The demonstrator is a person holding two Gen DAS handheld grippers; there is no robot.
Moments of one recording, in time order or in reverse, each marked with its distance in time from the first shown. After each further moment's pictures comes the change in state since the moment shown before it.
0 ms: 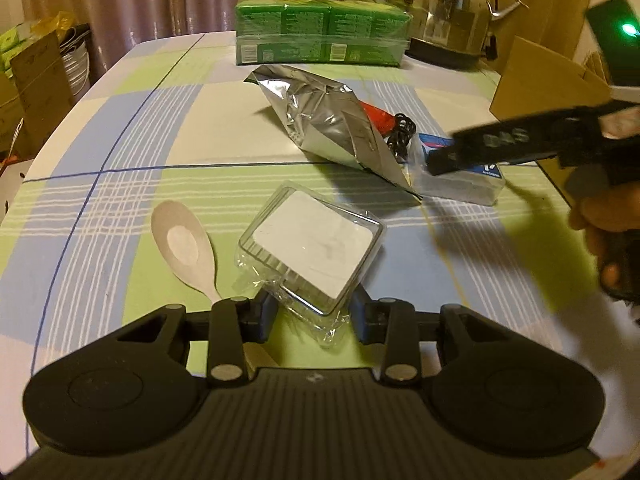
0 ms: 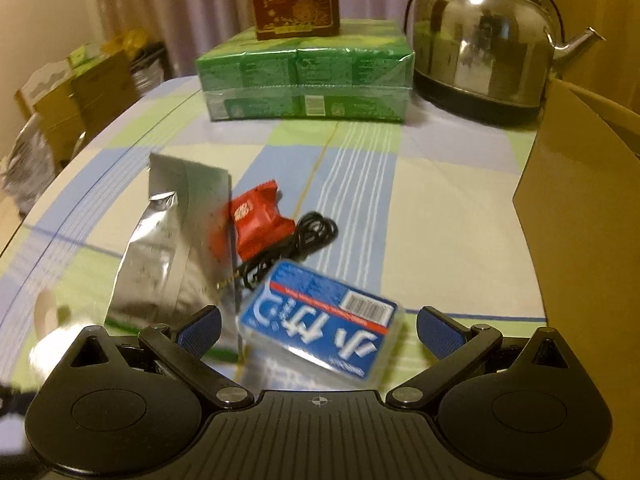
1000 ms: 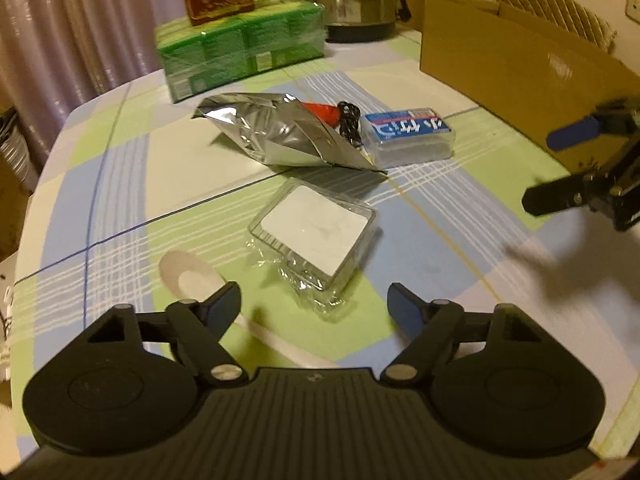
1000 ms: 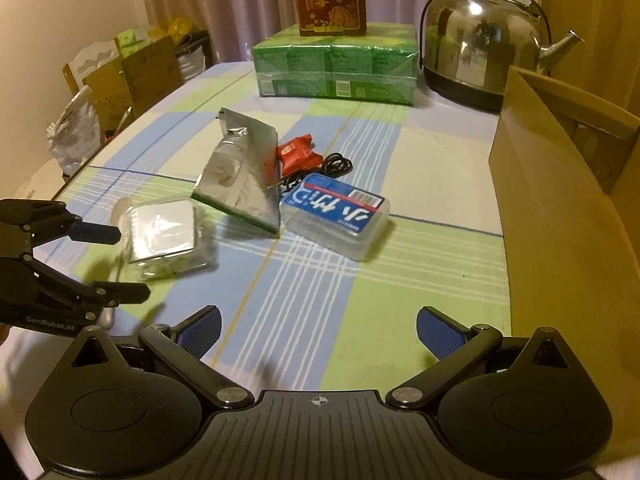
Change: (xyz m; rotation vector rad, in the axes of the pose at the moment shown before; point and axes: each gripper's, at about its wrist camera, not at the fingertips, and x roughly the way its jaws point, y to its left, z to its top) left arm -0.011 0.013 0.006 0.359 0.013 -0.113; right arm -0.096 -0.012 -0.071 -0.097 0.019 0.103
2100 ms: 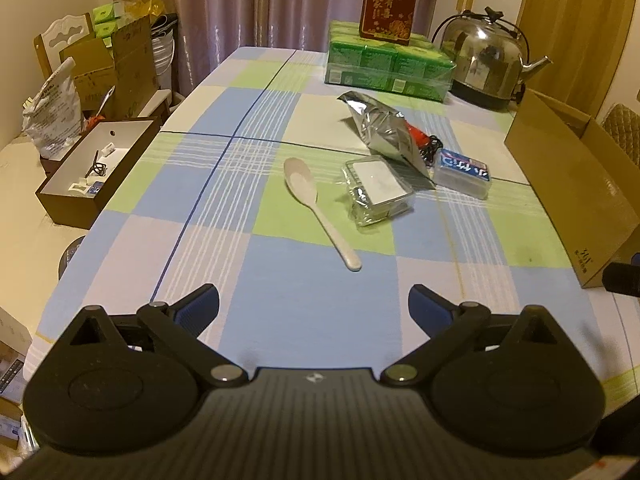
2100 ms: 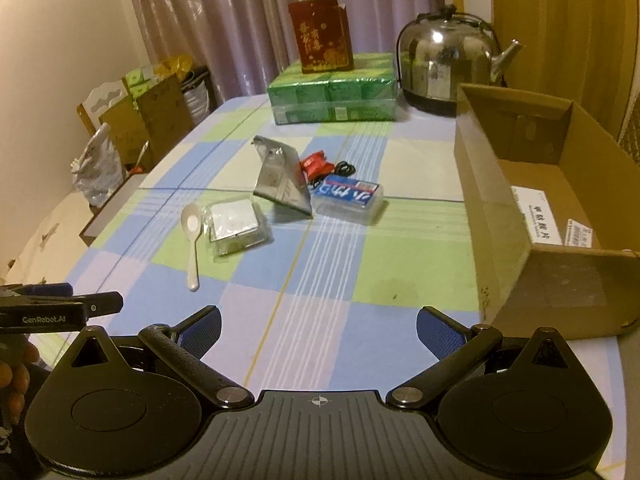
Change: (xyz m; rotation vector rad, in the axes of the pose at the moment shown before) left arm -0.144 -0.037 -0.065 -0.518 -0.034 0.248; right arm -0.126 0.033 -0.050 0.106 -0.065 0.028
